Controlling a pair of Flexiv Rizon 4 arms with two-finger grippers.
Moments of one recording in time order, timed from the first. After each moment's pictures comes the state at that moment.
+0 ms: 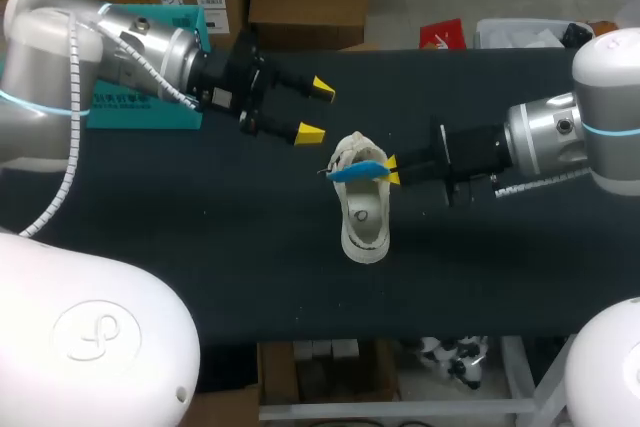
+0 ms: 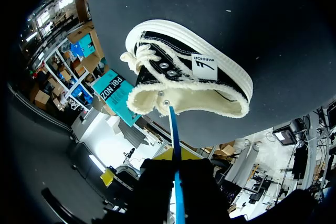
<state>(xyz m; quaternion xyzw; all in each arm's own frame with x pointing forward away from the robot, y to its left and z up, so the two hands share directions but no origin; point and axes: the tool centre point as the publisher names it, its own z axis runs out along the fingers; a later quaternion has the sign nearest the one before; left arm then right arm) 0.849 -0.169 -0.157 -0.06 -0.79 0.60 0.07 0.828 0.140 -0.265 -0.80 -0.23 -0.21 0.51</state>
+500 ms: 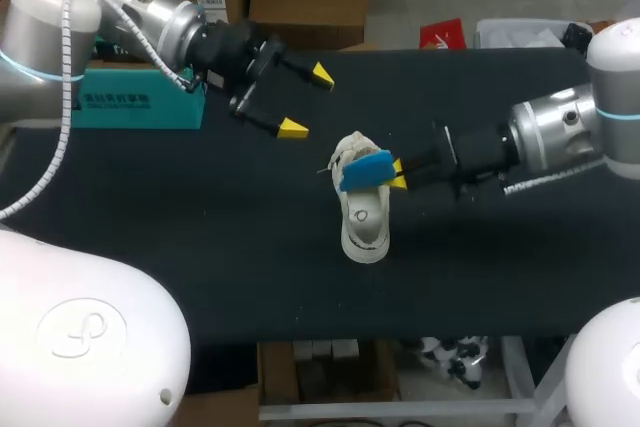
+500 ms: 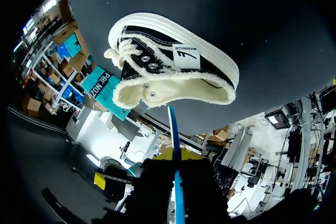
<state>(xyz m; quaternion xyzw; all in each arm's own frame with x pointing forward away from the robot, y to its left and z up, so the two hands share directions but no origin) 0.858 -0.155 -0.148 -0.24 -0.78 0.58 0.04 0.814 0.133 -0.261 -0.79 -0.23 -0.14 0.55</state>
